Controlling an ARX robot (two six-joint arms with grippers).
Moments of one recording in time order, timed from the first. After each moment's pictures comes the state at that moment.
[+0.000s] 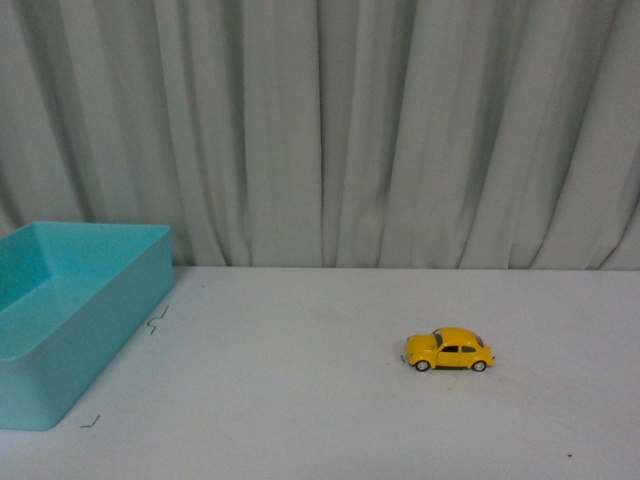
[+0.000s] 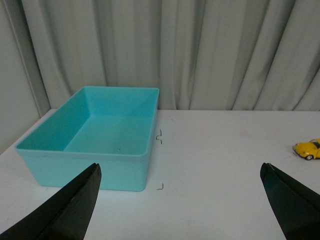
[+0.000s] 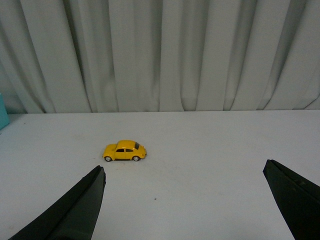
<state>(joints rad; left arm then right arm) 0.00 0.01 0.01 0.00 0.00 0.00 0.00 0.00 0.01 0.00 0.00 -0.01</state>
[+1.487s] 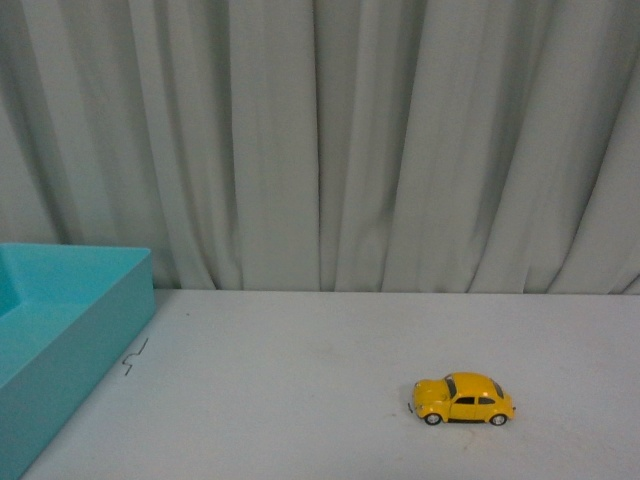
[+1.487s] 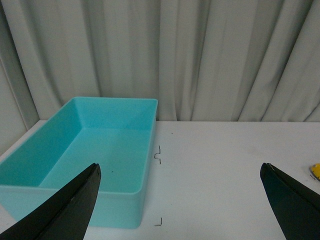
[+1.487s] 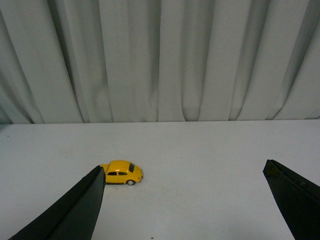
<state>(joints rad) 0.00 0.01 0.01 0.00 0.00 0.00 0.00 0.00 0.01 0.00 0.00 -0.01</state>
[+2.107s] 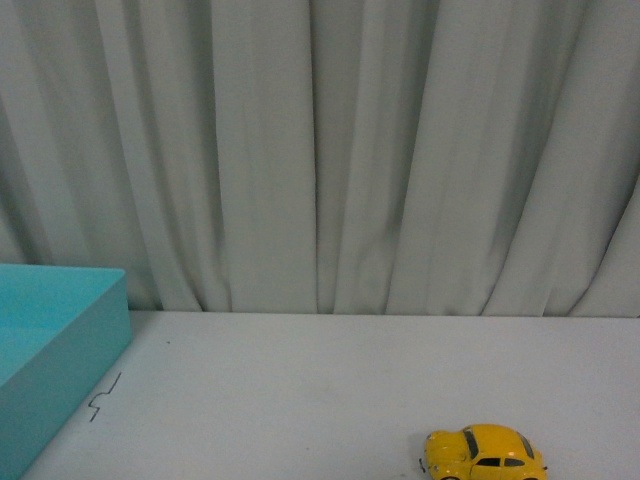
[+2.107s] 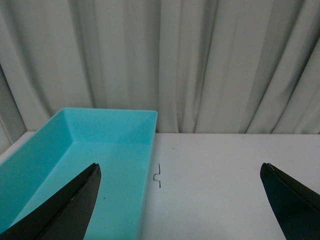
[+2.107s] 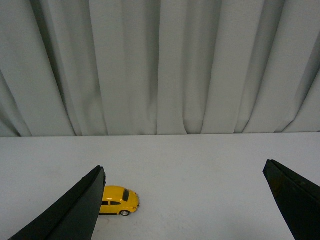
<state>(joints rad) 0.00 0.01 0.01 0.00 0.00 0.00 0.00 0.00 0.01 0.00 0.00 -0.01</state>
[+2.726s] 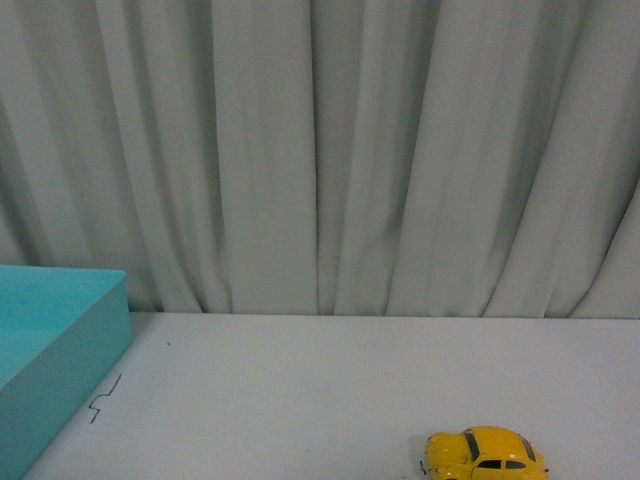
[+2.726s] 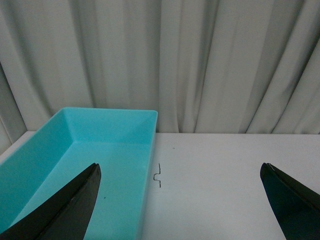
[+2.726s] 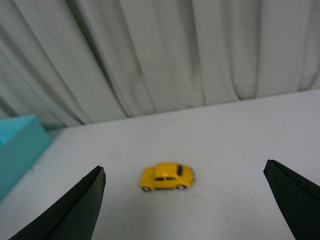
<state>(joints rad) 0.00 0.01 0.01 0.00 0.00 0.00 -0.16 0.16 0.04 0.00 -0.33 0.19</state>
